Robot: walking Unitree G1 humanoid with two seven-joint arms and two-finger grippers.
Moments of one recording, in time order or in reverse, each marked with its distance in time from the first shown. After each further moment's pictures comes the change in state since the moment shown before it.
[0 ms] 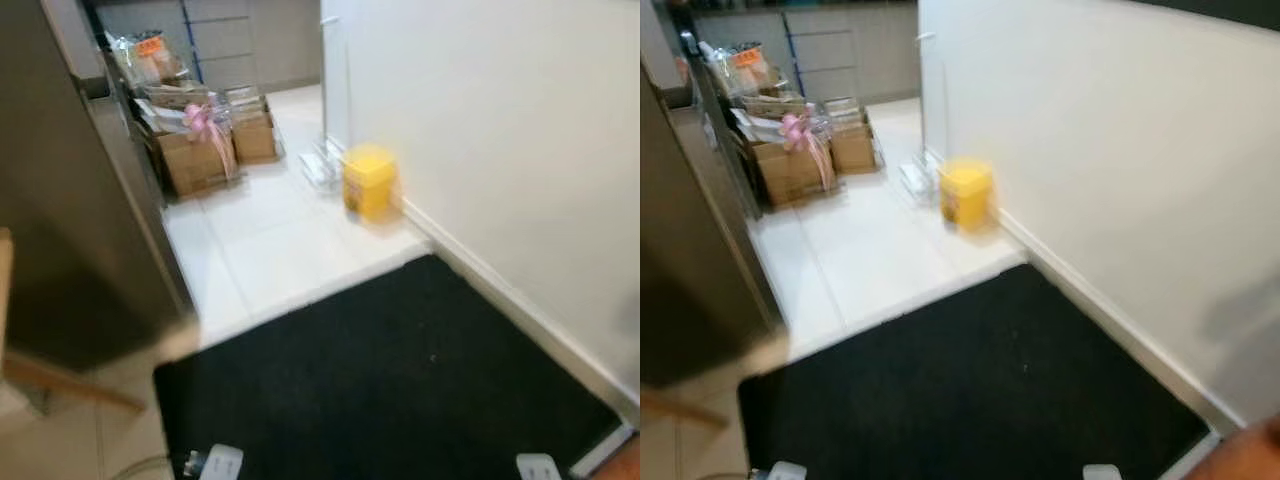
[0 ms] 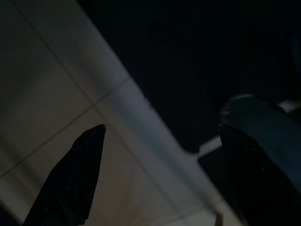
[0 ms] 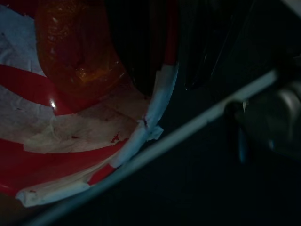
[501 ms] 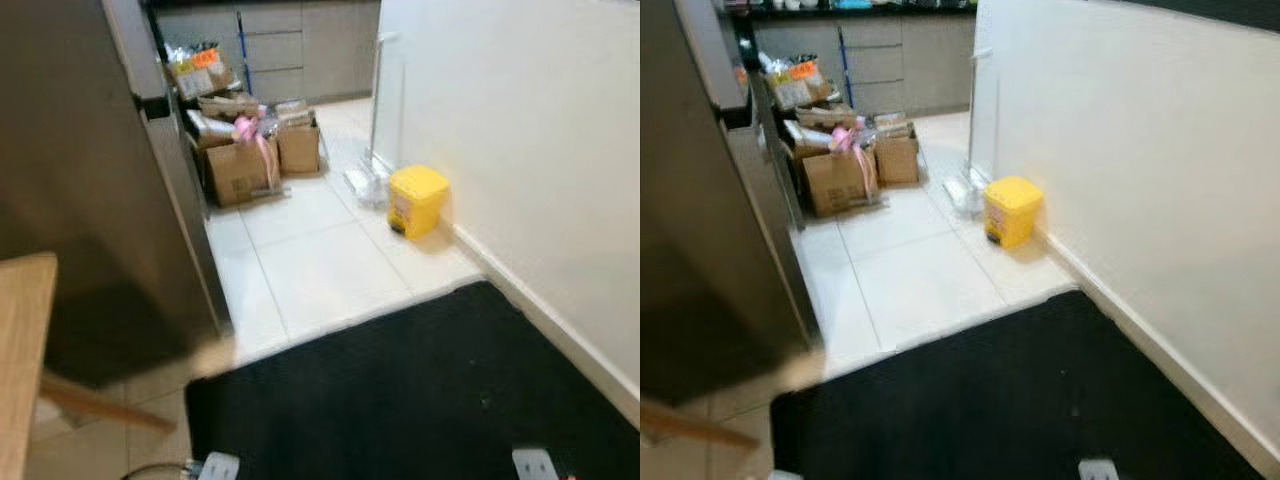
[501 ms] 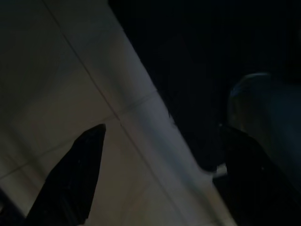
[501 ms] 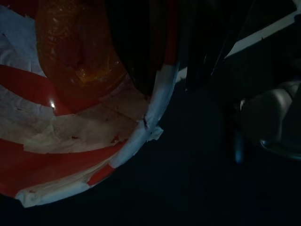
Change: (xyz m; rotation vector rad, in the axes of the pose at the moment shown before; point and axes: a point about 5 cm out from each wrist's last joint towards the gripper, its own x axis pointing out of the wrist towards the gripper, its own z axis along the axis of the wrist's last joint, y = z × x) left arm 0.000 0.002 -0.007 0.006 0.020 0.003; right arm 0.000 0.003 0.001 -0.003 -0.006 0.007
